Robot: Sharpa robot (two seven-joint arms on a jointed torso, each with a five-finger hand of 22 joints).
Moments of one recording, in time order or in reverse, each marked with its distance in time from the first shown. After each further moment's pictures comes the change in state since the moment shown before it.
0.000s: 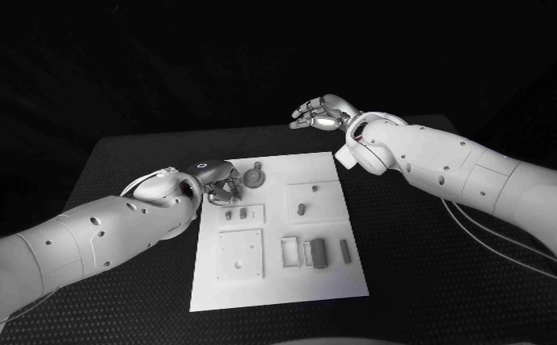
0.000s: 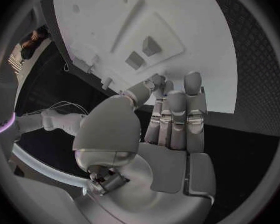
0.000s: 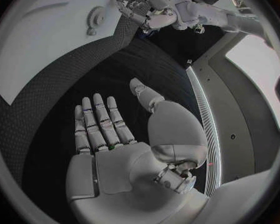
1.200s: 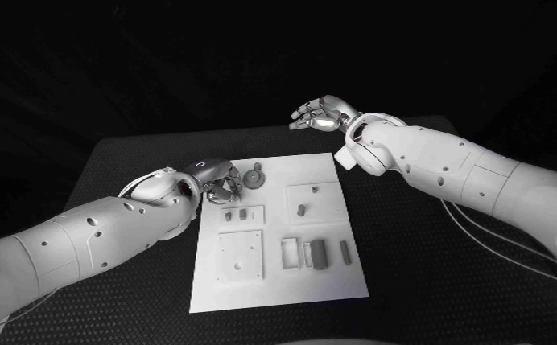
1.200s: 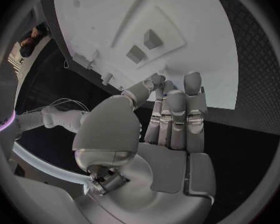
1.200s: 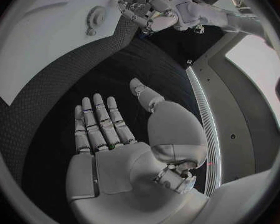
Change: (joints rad) left arm 0.003 -0.010 0.005 0.015 0.016 -0.025 0.002; left_hand -0.011 -0.002 -0.003 -0.003 0.004 0.001 0.001 -0.002 0.001 -0.002 -0.002 0.009 0.000 0.002 -0.002 0.000 0.000 0.000 0.002 -0.002 0.000 0.000; right arm 0.000 0.001 0.000 0.000 0.000 0.000 0.000; right_hand 0.000 0.000 0.000 0.000 0.000 0.000 0.000 0.000 0.001 0.000 0.000 0.000 0.000 0.000 0.000 0.000 0.000 0.000 0.000 0.000 0.000 -0.002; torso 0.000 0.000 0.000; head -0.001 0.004
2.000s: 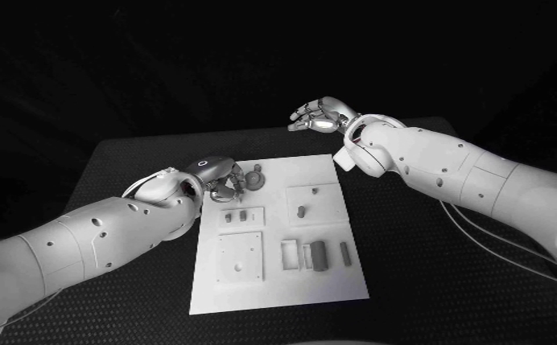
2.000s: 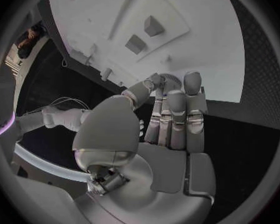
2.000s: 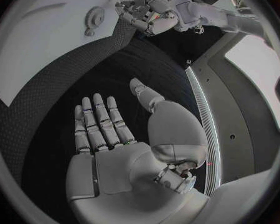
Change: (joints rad) left arm 0.000 0.017 0.001 -0.008 -0.004 -0.049 0.002; left_hand 0.002 0.002 -0.003 0.003 0.000 0.002 0.002 0.003 0.001 0.002 0.001 0.003 -0.001 0.000 0.000 0.000 0.000 0.000 0.003 0.002 0.000 0.000; right arm 0.000 0.001 0.000 0.003 0.000 0.000 0.000; right_hand 0.000 0.000 0.000 0.000 0.000 0.000 0.000 0.000 0.000 0.000 0.000 0.000 0.000 0.000 0.000 0.000 0.000 0.000 0.000 0.000 0.000 -0.001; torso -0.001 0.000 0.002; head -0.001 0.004
